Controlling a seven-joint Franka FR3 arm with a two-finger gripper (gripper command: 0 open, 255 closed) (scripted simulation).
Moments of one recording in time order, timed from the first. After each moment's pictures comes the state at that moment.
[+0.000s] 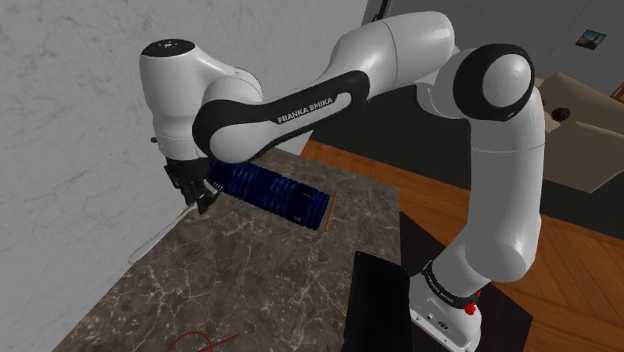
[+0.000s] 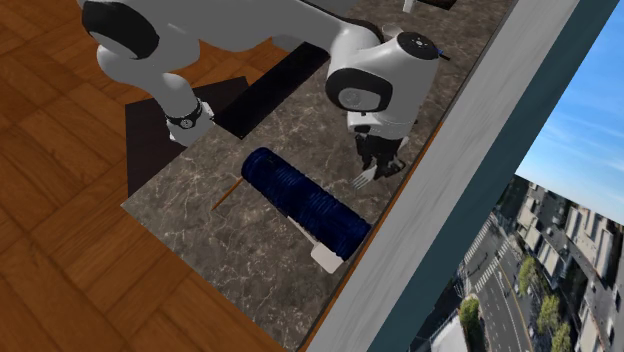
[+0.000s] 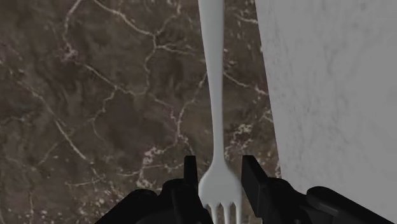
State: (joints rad) arm 0.09 0.58 0.83 -1.63 -0.51 1.99 2.28
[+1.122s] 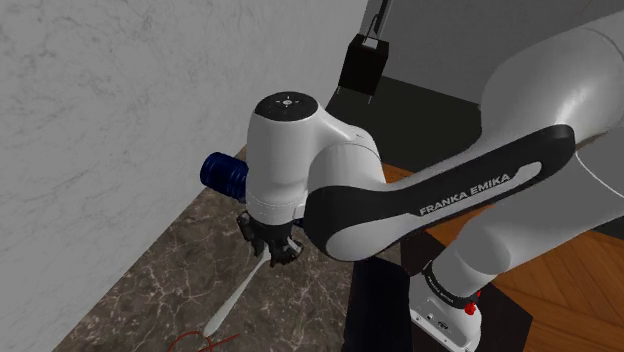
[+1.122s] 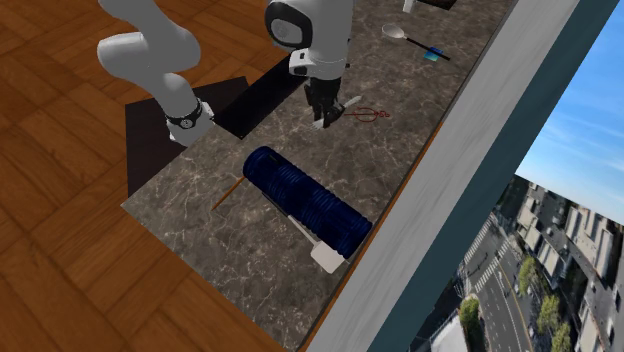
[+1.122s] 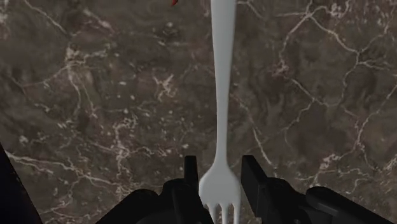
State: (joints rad) arm -0.14 -0.19 1.08 -2.33 0.15 2.22 2.07
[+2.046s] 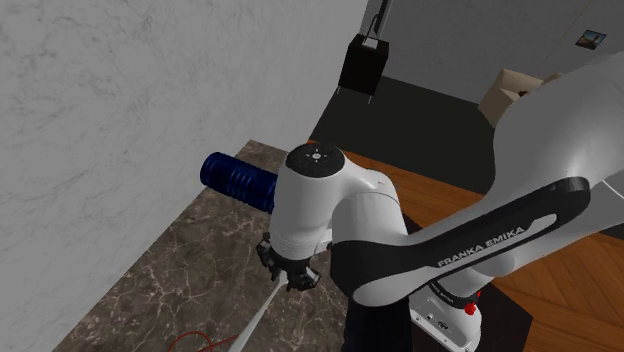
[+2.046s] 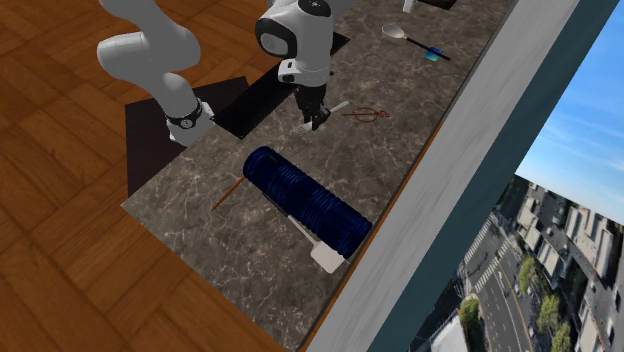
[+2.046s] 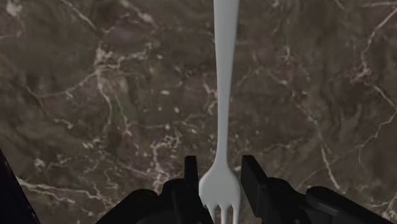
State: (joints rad) arm -0.08 -0.25 1.11 -2.51 0.25 2.37 2.06
